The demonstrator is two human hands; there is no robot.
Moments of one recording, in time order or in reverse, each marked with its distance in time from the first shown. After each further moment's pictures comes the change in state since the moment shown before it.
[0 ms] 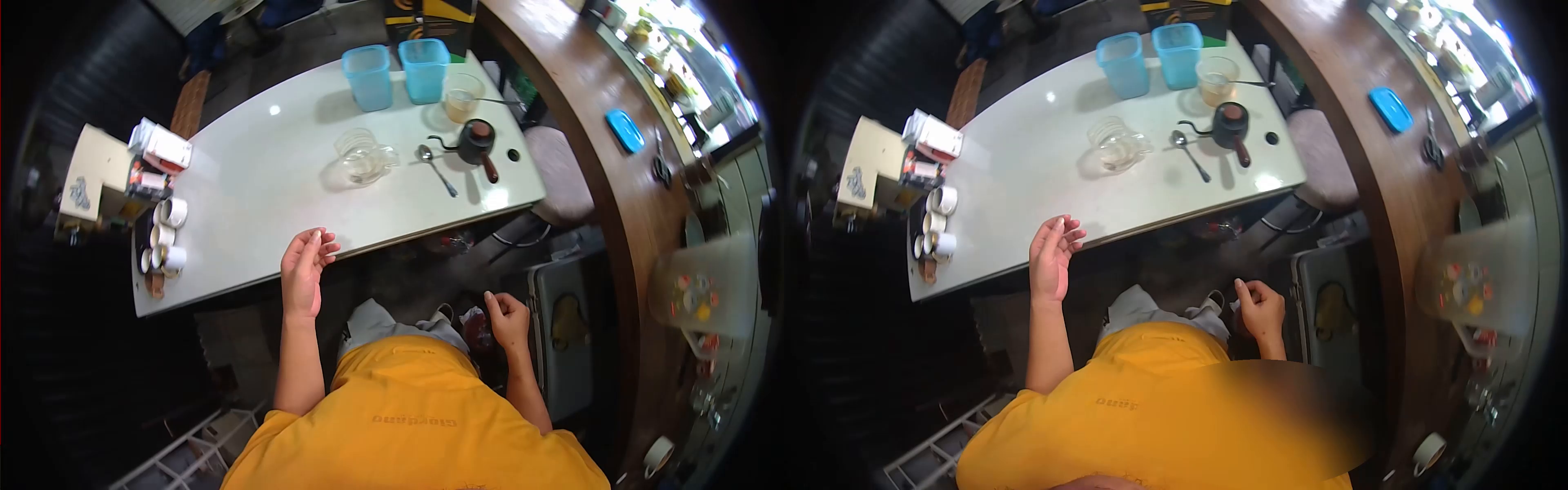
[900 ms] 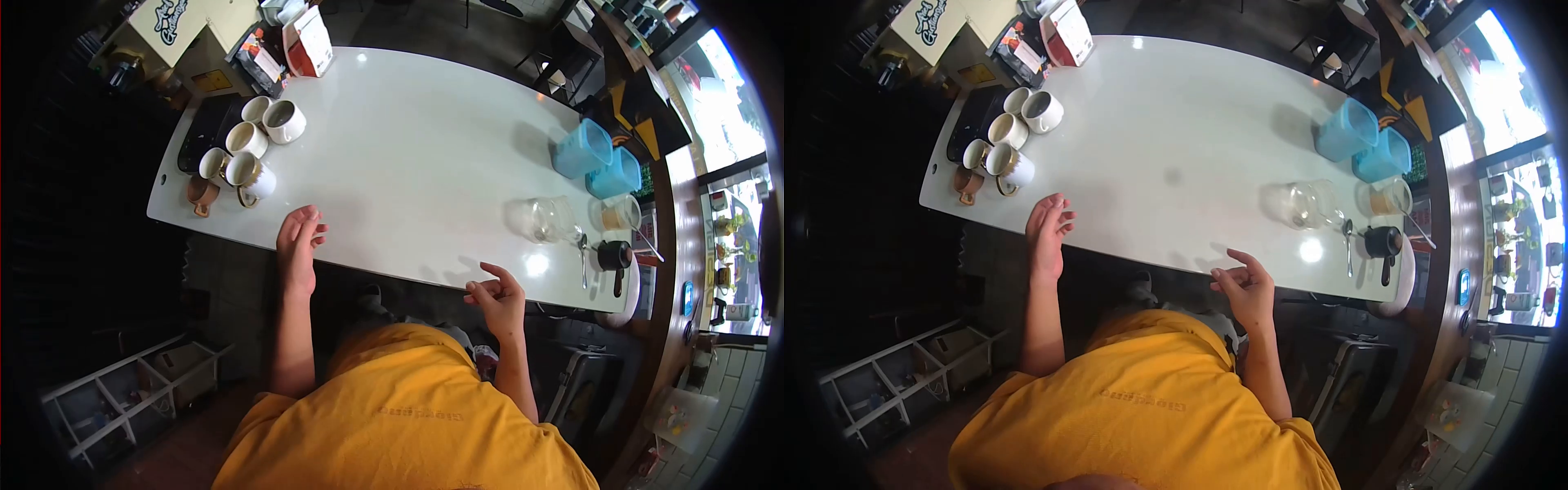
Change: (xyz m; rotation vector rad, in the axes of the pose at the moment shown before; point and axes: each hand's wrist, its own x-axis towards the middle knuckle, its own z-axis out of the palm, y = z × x) left_hand 0.057 0.042 -0.327 -0.098 0.459 0.063; right_hand -0.011 -0.251 0.272 0.310 -0.609 -0.080
